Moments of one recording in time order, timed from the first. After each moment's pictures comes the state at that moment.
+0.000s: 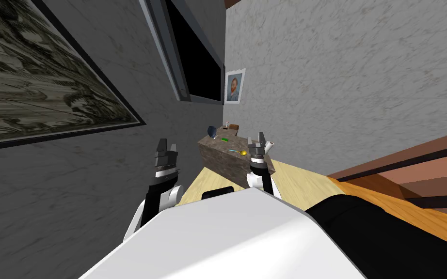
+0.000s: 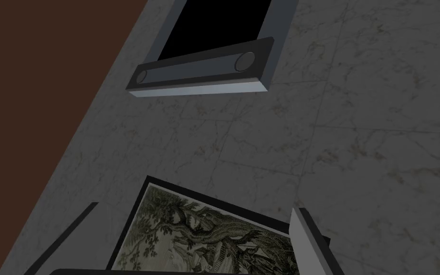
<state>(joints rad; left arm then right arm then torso) 0.46 -0.03 -0.03 -2.30 -0.10 -0.40 -0.15 0.50 0.03 0.03 -2.37 0.09 -0.46 -0.06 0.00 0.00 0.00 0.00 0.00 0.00</state>
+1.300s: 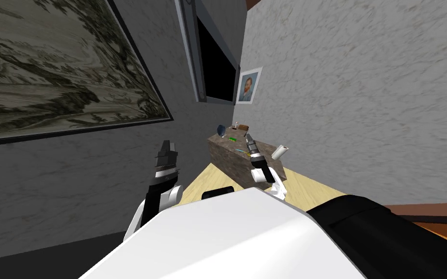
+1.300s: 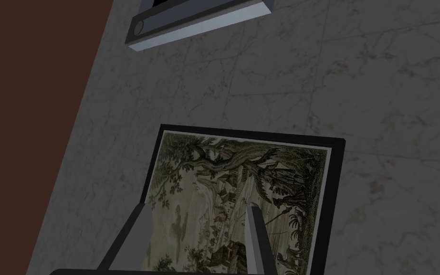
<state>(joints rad) 0.46 -0.03 -0.03 -2.30 -0.10 -0.40 -0.15 0.39 -0.21 -0.05 -2.30 0.09 -0.15 0.18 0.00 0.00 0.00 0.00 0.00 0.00</state>
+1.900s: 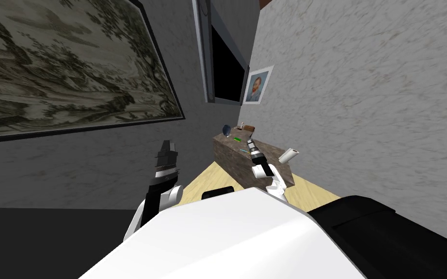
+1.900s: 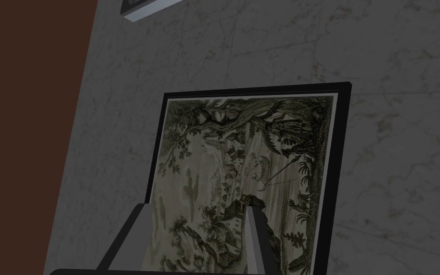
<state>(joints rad) 0.46 -0.03 -0.03 -2.30 -0.10 -0.40 -0.15 0.32 -0.25 -0.10 -2.27 0.10 0.02 0.31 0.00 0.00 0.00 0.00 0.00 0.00</state>
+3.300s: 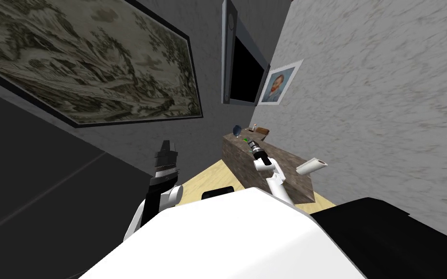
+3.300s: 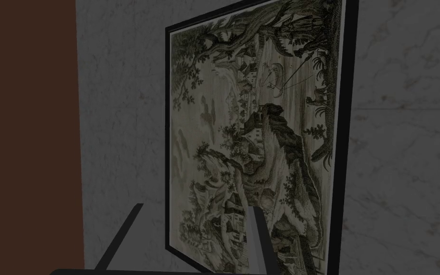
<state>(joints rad) 0.46 -0.03 -0.03 -2.30 -0.10 -0.40 -0.15 0.20 -0.31 -0.19 -2.18 0.12 0.40 0.60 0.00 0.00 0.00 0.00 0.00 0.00</state>
